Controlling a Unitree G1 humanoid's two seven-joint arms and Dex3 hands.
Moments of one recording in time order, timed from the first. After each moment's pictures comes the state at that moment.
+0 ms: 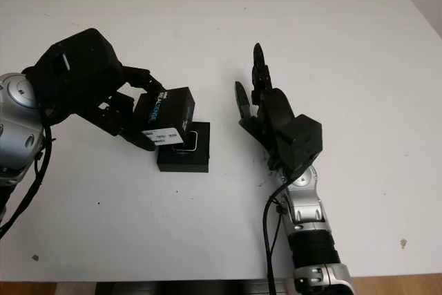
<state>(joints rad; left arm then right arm) -0.77 0.71 -0.29 -0.23 0.25 0.99 -0.77 -0.41 -0.10 -0.02 0.30 0.04 -0.16 0.16</state>
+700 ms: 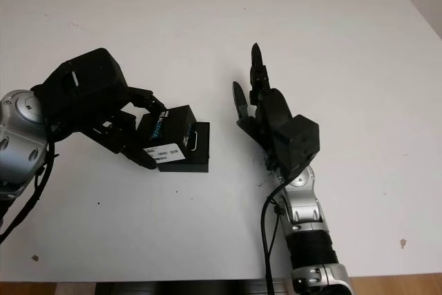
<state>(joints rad) -0.72 0.72 -0.32 -0.29 0.20 1.02 -0.74 -0.41 -0.10 -0.01 0.30 0.03 -0.16 0.14</state>
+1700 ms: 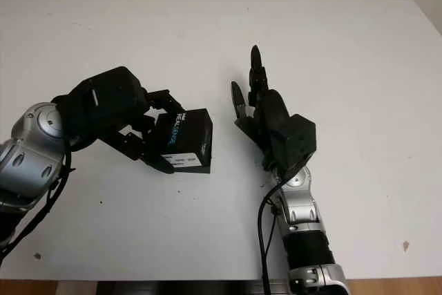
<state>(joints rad) -0.68 0.68 -0.37 -0.36 0.17 0.97 -0.68 -0.41 -0.08 -0.01 0.29 0.03 -0.14 0.13</state>
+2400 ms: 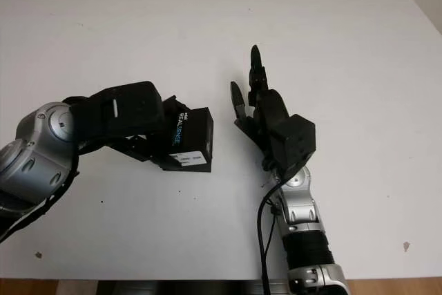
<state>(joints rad) -0.78 0.75 -0.54 -0.45 0.20 1.06 -0.77 -0.41 -0.08 -0.01 0.29 0.03 -0.14 0.13</state>
